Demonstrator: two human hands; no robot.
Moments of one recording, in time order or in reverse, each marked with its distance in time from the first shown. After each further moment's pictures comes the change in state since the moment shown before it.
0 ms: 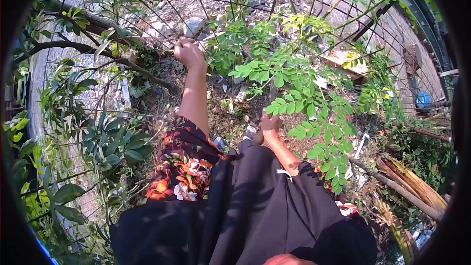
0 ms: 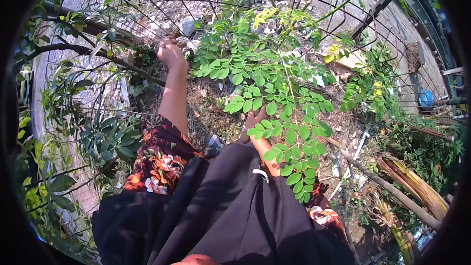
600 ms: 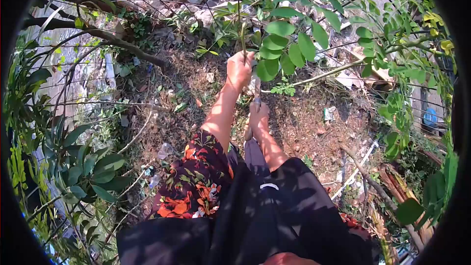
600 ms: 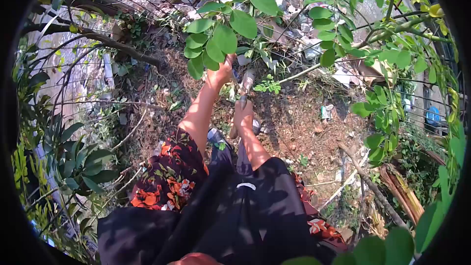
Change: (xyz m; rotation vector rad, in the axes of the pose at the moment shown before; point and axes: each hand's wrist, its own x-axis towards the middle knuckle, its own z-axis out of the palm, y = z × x) left_hand -0.006 -0.232 -0.093 0.647 -0.709 0.168; right_hand 0.008 0.031 0.125 -0.016 -0.282 0.270
